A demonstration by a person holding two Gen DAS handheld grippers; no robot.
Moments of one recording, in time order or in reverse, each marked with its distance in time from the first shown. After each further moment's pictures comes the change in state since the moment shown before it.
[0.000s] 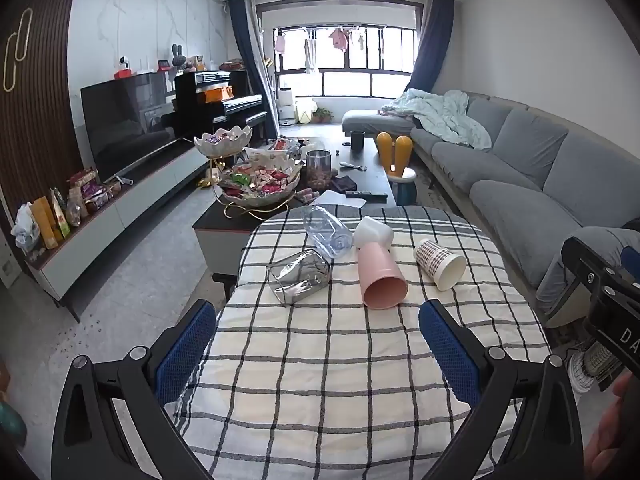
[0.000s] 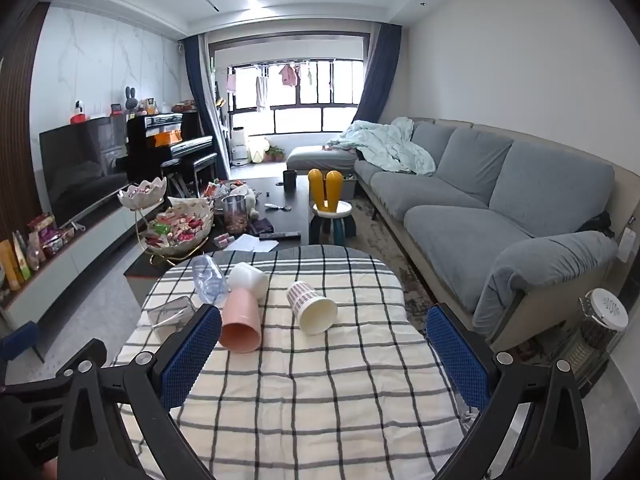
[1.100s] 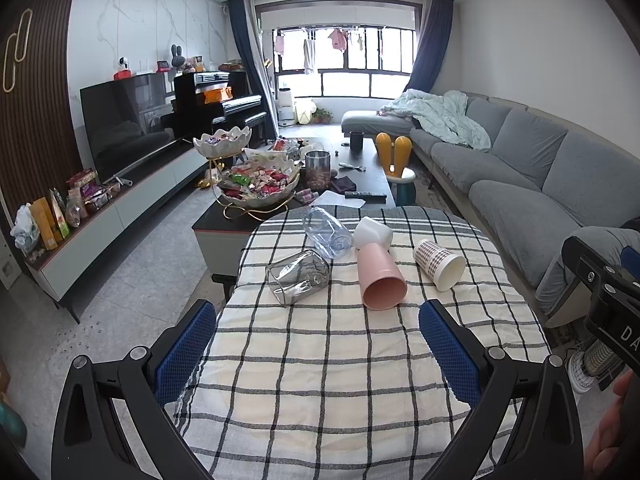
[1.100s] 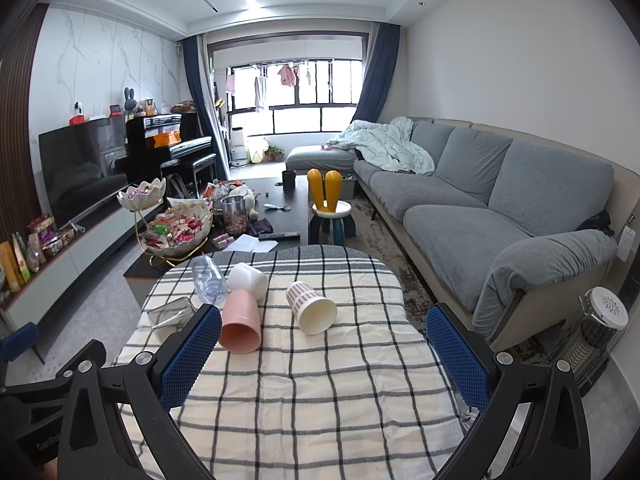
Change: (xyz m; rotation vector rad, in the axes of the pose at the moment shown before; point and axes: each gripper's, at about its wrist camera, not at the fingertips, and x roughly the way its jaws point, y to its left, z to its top) left arm 0.000 0.000 0.000 0.004 -0.003 0.006; right arm 0.000 0.000 0.000 0.011 0.009 0.006
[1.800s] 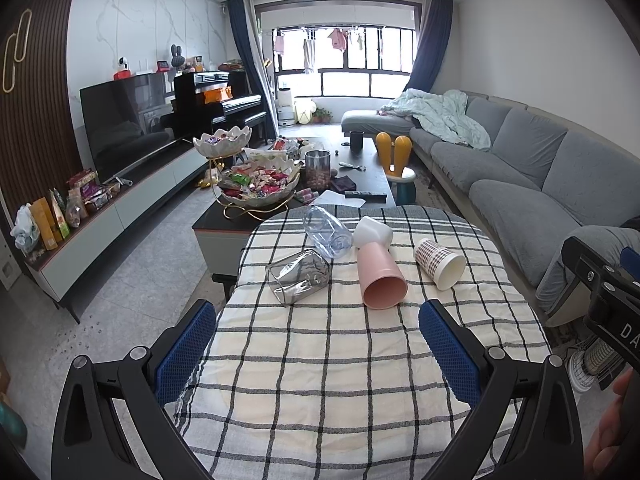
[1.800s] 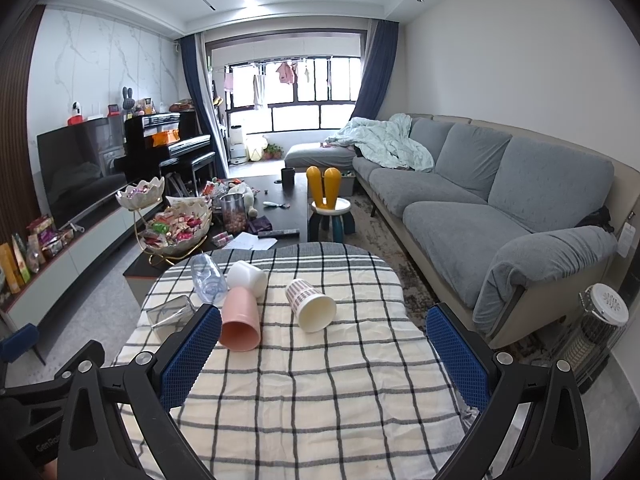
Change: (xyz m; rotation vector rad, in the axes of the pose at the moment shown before) left arm 0.000 0.000 0.000 0.000 0.001 0.000; right arm 0.001 -0.001 -0.001 0.003 0.006 0.000
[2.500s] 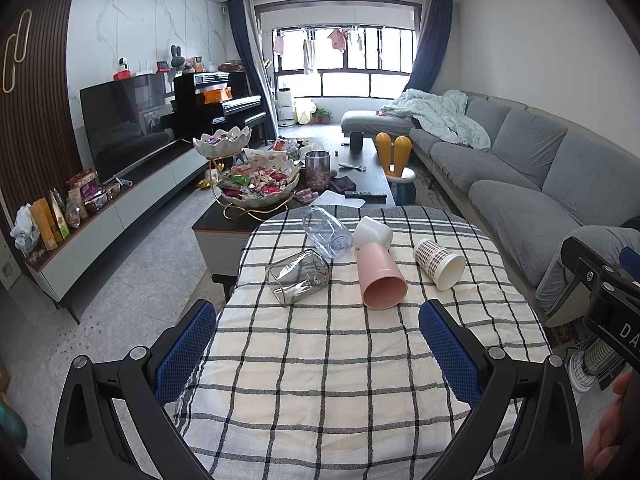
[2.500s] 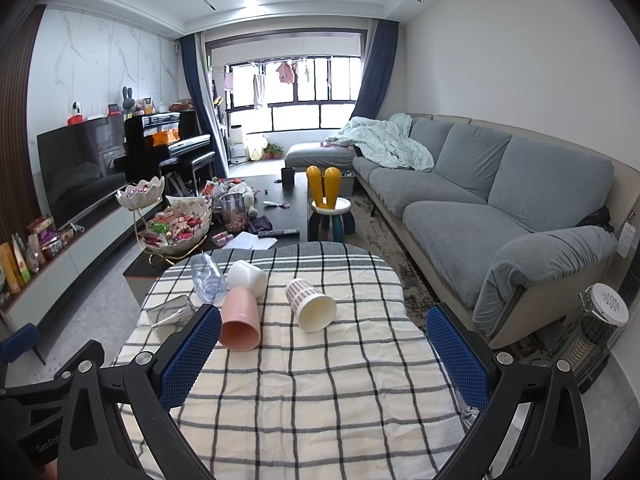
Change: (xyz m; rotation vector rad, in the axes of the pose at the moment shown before) left arm 0.000 0.000 0.000 0.000 0.000 0.000; right arm 0.001 0.001 -0.001 0.001 0.002 0.000
